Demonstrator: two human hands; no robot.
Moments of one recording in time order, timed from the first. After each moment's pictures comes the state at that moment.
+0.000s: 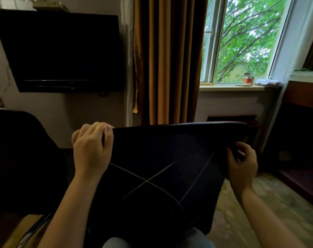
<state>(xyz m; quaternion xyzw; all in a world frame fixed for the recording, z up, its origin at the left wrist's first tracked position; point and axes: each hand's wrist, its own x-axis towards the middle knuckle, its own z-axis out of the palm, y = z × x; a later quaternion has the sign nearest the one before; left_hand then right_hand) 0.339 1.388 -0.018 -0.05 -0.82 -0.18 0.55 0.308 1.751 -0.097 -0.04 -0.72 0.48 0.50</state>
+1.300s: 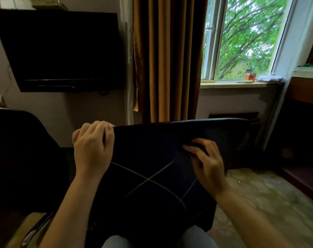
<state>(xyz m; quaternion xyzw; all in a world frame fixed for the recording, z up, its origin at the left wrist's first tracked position) 0.341 1.394 -0.018 -0.05 -0.82 -0.17 0.55 0.320 1.680 -0.087 0.25 -0.76 0.24 0.55</state>
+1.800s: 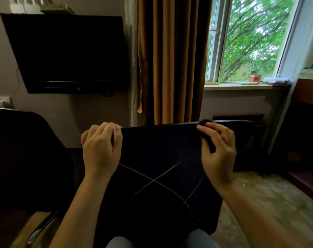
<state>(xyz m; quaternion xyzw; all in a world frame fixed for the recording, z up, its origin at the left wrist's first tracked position) 0.344 1.400 -0.017 -0.05 -0.82 -0.19 0.54 0.326 1.668 -0.045 0.17 -0.71 0.30 0.61</state>
